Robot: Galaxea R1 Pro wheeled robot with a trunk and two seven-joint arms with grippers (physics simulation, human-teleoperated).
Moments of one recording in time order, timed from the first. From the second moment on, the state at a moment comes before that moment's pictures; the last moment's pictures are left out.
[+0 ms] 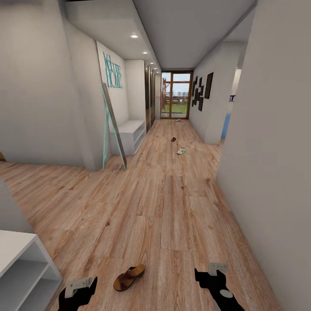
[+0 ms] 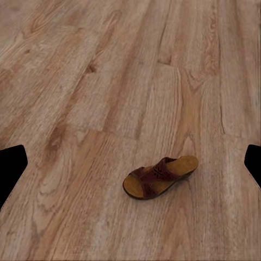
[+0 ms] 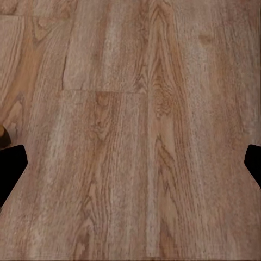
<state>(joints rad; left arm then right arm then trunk) -0.10 0.01 0.26 -0.84 0.01 -0.18 -0.17 -0.38 0.02 0.01 -0.50 -0.02 -0.05 -0.09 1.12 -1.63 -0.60</state>
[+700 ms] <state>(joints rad) -0.15 -0.01 0.24 -0.91 -0.04 -0.18 -0.17 -0.38 0.02 0.01 -0.51 -0.01 -0.08 -0.09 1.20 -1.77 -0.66</state>
